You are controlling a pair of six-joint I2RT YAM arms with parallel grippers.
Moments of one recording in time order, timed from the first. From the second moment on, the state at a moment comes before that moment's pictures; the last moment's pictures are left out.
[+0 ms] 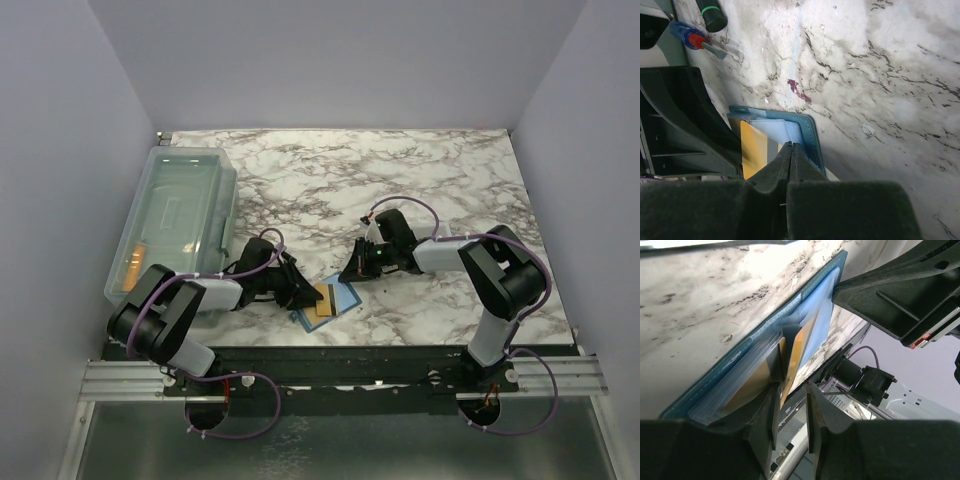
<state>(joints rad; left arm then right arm) -0.49 1.48 0.40 0.29 0.67 -1.19 0.55 1.80 0.79 0.15 -0.61 0.69</state>
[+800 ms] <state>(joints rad) -0.50 1.38 0.30 0.38 0.54 -1.24 0.55 1.78 0.76 0.18 -0.58 0.76</state>
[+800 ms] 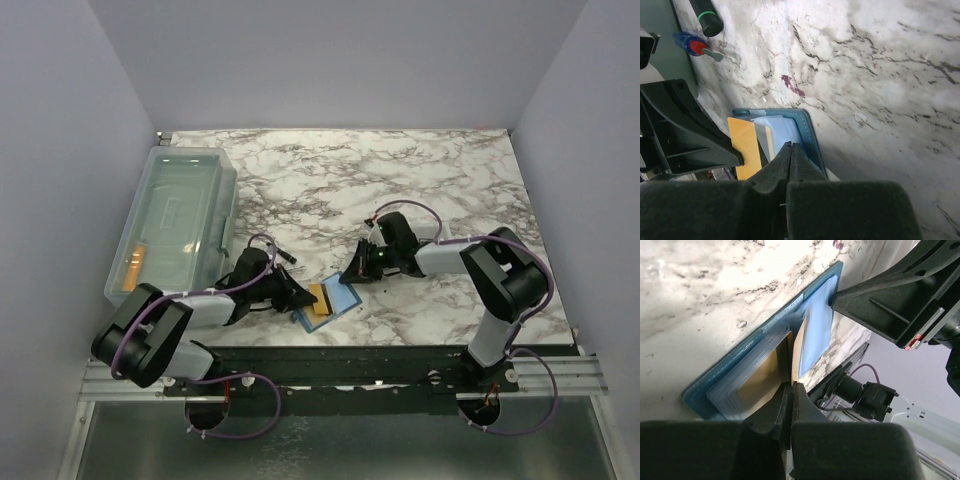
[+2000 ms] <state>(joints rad) -0.66 1.41 0.22 0.61 0.23 -1.38 0.57 1.72 0.74 0.15 -0.53 0.79</state>
